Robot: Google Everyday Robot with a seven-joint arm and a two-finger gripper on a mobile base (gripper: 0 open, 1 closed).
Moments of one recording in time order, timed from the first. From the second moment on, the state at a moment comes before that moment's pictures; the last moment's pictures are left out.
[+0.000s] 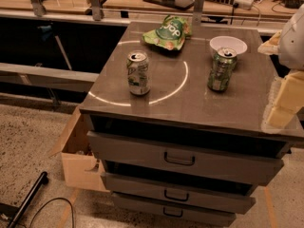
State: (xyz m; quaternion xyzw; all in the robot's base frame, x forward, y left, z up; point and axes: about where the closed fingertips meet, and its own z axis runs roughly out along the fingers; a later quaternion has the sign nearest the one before) arm 0.438 -0.216 0.977 -0.60 0.78 -0.04 0.16
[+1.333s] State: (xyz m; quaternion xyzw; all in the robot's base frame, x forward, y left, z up) arm 0.519 -0.282 0.927 -0.46 0.82 0.14 0.32
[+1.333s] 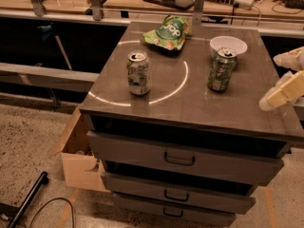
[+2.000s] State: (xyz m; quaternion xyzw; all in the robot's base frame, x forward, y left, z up) arm 0.567 -0.288 0.920 -0.35 0.81 0.19 0.43
